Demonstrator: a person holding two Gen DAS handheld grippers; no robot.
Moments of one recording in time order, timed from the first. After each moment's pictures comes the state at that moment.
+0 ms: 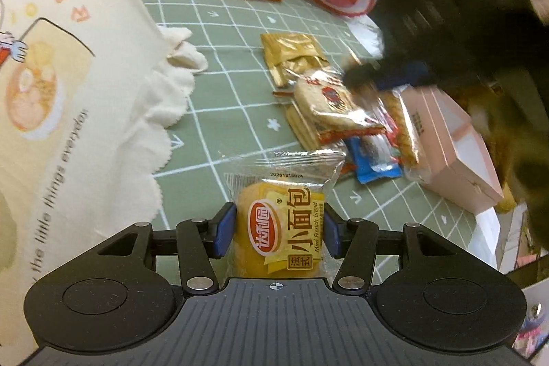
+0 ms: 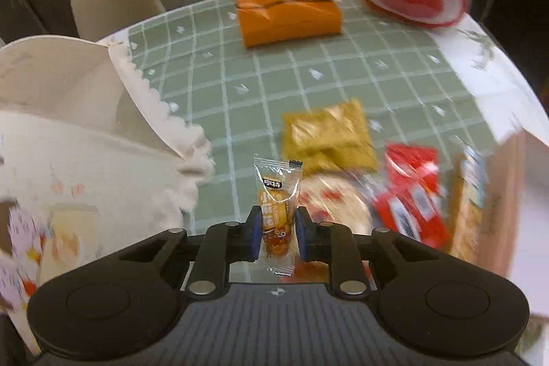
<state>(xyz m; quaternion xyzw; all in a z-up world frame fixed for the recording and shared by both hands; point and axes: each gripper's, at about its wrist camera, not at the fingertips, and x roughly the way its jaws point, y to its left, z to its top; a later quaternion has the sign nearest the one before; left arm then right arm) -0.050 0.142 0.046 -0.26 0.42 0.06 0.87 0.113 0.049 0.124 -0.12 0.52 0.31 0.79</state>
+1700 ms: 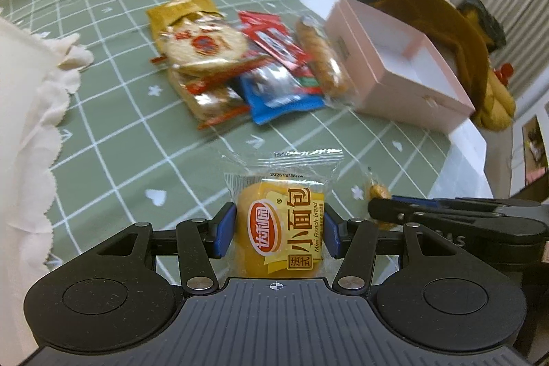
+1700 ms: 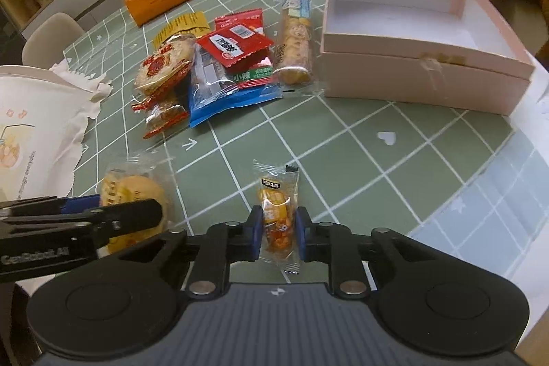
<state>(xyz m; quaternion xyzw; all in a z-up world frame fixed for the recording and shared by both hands) -0.028 0.040 0.051 -0.15 0.47 -0.02 0.87 0.017 -0.148 0.057 0.01 0.51 0.22 0.83</state>
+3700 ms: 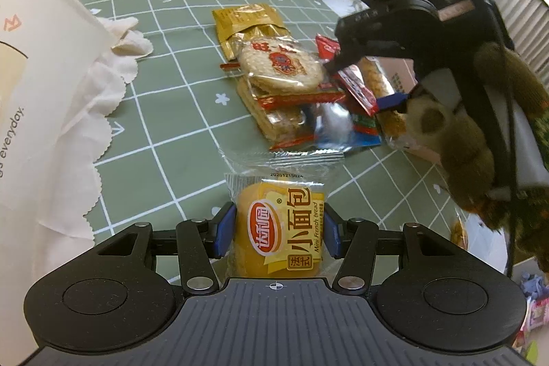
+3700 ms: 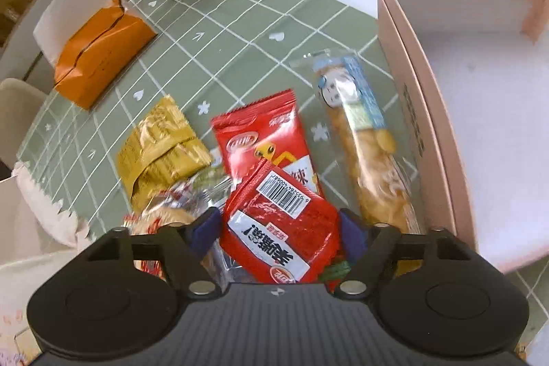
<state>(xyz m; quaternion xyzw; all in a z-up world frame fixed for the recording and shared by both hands) -0.028 0.097 0.039 -0.21 0.45 0.04 0.87 0.194 -0.037 0.047 0.08 0.59 0.15 0.79</state>
